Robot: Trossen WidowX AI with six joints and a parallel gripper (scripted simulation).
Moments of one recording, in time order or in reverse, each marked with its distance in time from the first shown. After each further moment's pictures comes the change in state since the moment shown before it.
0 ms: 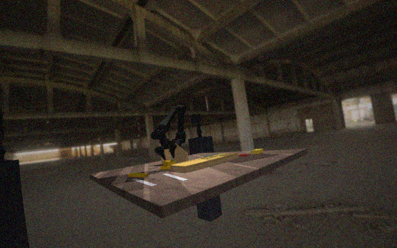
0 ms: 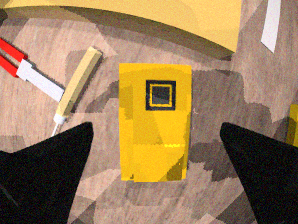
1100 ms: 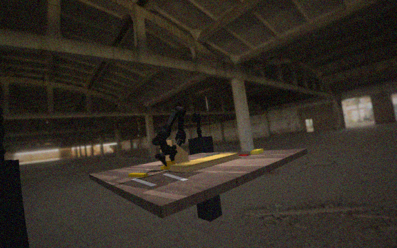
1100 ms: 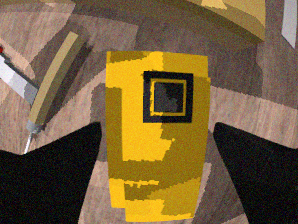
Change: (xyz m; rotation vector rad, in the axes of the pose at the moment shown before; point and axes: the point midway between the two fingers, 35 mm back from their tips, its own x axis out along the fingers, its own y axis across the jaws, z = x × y) arm 0.044 -0.002 -0.011 -0.012 -0.002 -0.003
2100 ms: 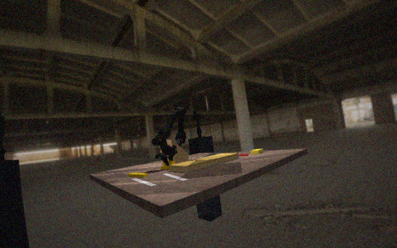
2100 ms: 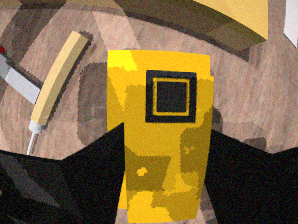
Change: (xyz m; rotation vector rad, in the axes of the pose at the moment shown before) arm 0.000 0.002 -0.001 0.008 0.001 0.008
